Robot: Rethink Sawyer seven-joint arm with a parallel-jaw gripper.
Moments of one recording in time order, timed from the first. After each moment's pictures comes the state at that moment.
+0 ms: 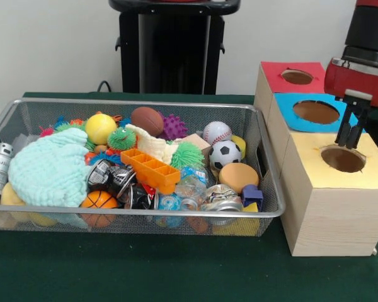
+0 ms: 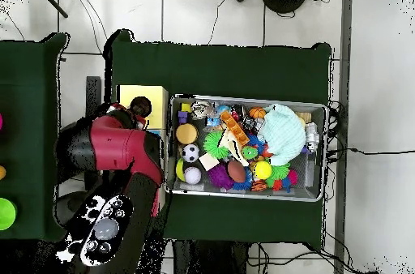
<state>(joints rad) 0.42 -0.43 -0.45 1.42 0.34 0.36 2.23</state>
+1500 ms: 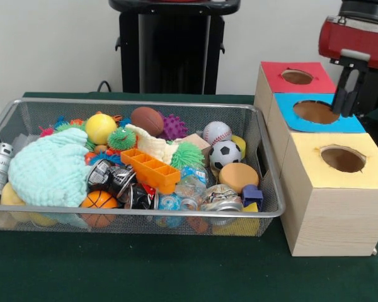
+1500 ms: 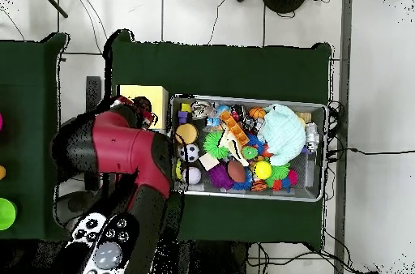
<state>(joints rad) 0.40 -0.51 -0.51 1.44 0.34 0.41 2.23</state>
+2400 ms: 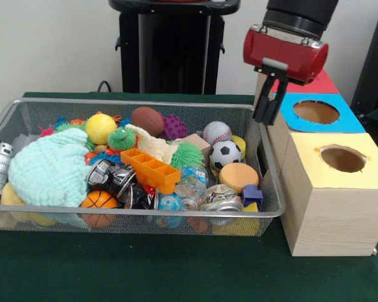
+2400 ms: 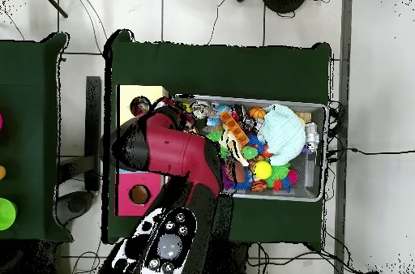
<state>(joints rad) 0.25 -0.55 -0.46 1.52 0.24 0.33 2.23</state>
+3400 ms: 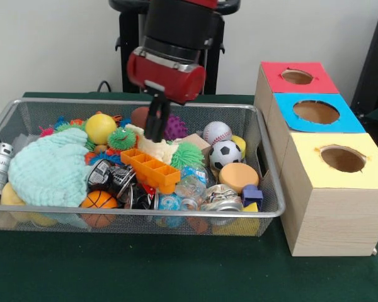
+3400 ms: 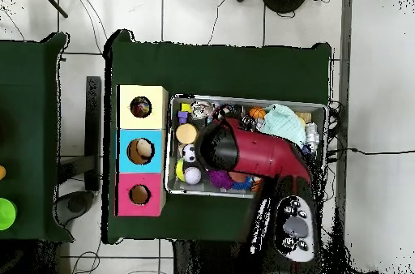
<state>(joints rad) -0.18 -0.63 -0.17 1.60 -0.10 0.28 2.23</state>
